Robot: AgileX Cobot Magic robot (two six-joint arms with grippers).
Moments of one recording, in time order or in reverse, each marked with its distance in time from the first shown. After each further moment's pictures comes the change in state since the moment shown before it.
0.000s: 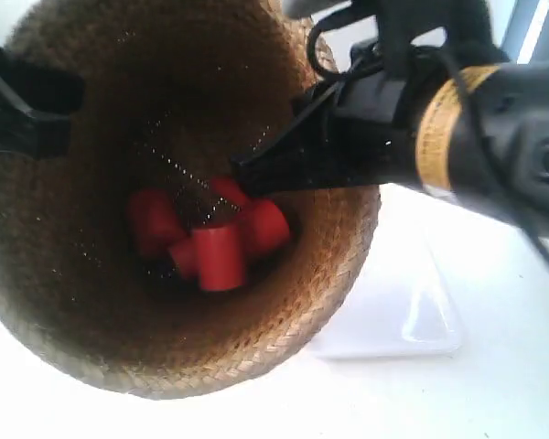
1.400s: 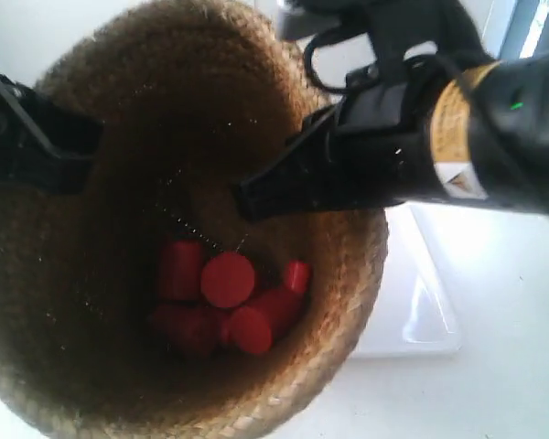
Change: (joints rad) left arm -0.094 0.015 -0.039 0.060 0.156 -0.067; right arm -0.033 -0.040 -0.053 0.410 0.011 -0.342
